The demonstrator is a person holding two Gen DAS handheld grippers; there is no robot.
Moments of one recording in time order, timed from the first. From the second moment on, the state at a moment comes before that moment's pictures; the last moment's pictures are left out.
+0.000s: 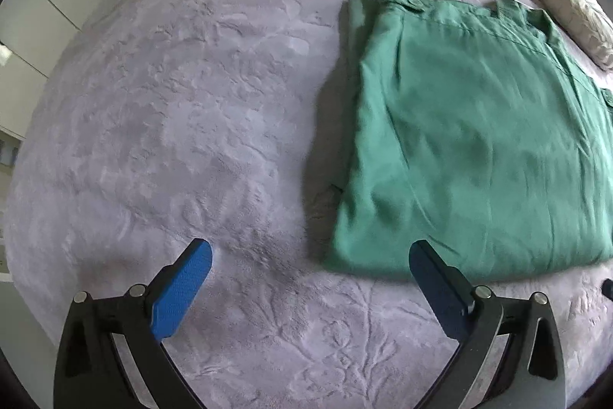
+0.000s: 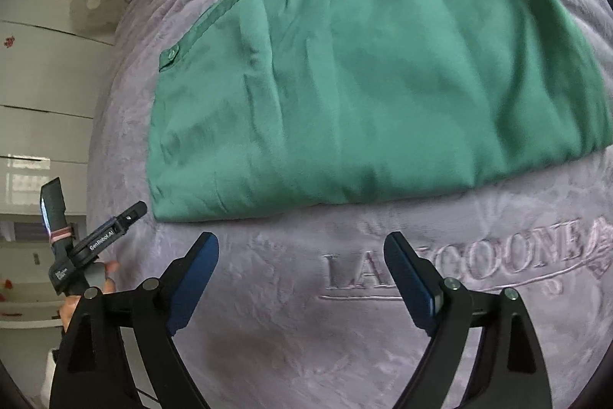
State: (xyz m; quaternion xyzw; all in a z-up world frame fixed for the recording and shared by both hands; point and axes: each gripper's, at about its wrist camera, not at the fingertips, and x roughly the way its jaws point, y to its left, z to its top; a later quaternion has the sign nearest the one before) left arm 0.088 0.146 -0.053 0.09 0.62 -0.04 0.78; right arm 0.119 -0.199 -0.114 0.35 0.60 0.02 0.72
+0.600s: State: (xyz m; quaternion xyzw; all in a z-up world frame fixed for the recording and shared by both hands) left arm 0.106 0.177 -0.069 -0.07 0.63 -0.11 0.76; right arm 0.152 -0.142 -0.176 0.56 0.53 0.11 0.62
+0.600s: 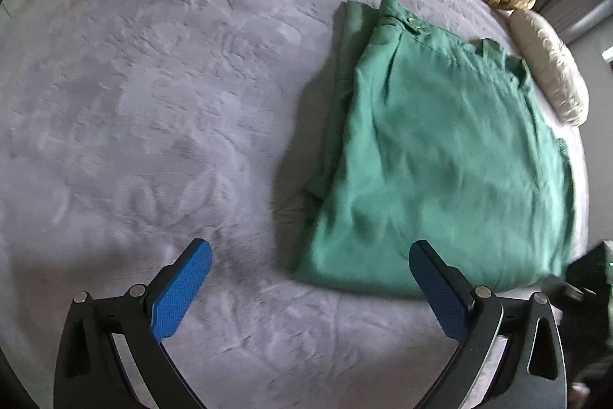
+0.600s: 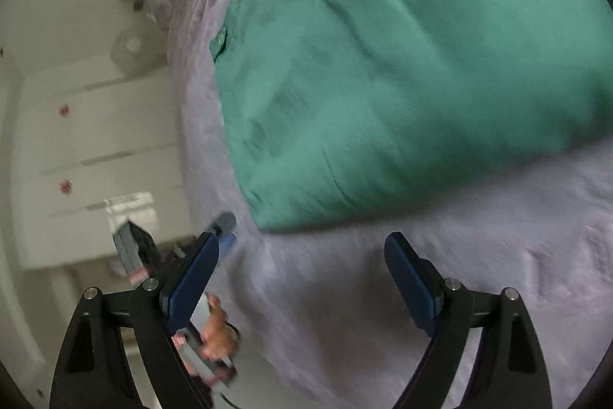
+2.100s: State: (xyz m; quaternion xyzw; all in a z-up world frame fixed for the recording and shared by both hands) left arm 0.113 -0.132 0.044 0.11 0.50 -0.32 0.80; right arm 0.147 -0.247 -0.175 0.49 0.53 0.09 0.69
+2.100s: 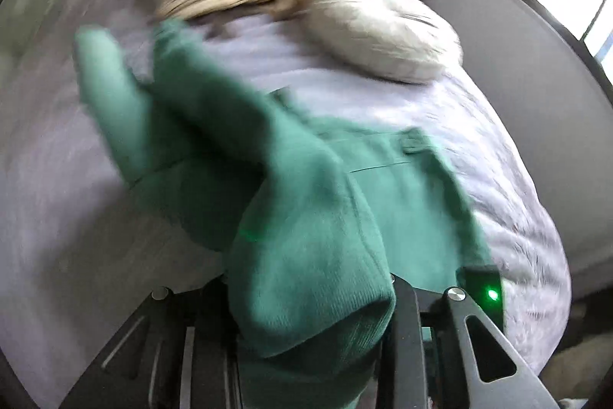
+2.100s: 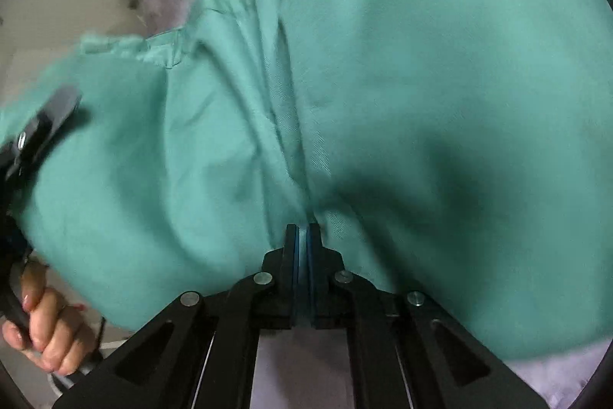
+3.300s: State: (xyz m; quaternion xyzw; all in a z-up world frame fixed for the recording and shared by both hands) left arm 0.123 -0.093 -0.045 0.06 0.58 -0.15 0.80; right arm 0.152 -0.438 -0.164 0.58 0.46 0.06 0.67
